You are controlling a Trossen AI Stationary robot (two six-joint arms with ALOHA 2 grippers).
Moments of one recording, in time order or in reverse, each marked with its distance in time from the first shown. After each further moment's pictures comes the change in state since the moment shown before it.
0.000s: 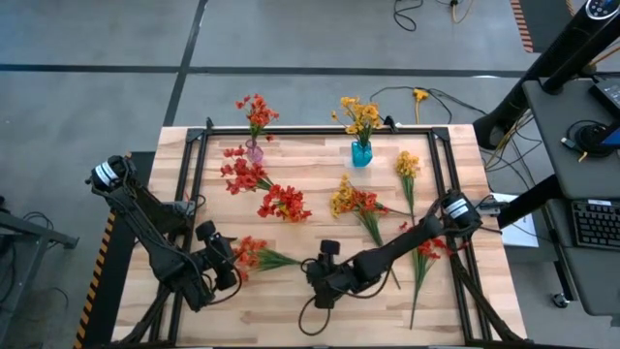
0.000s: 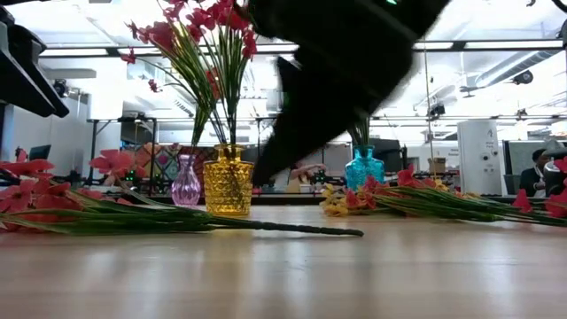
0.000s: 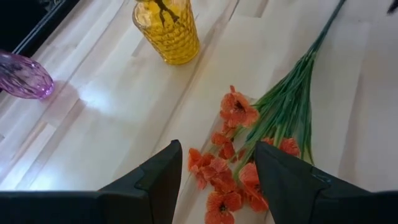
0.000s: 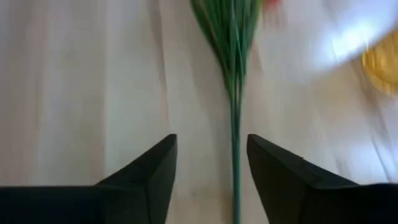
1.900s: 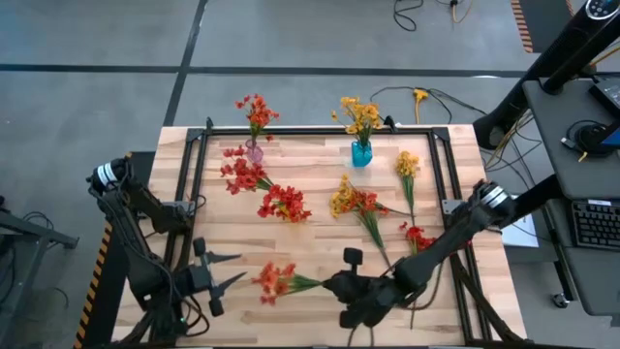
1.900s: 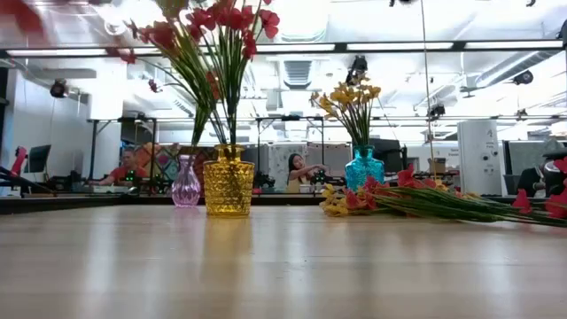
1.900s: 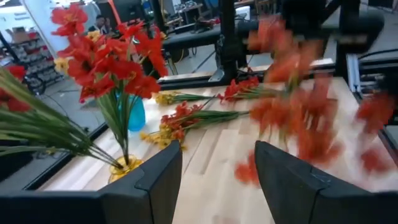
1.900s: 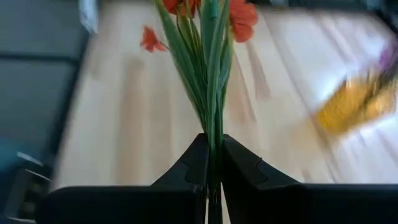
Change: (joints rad) left arm -0.195 0.028 0.113 0.280 -0.580 0.269; right arm 0.197 -0.298 -0.074 -0.011 0.175 0.021
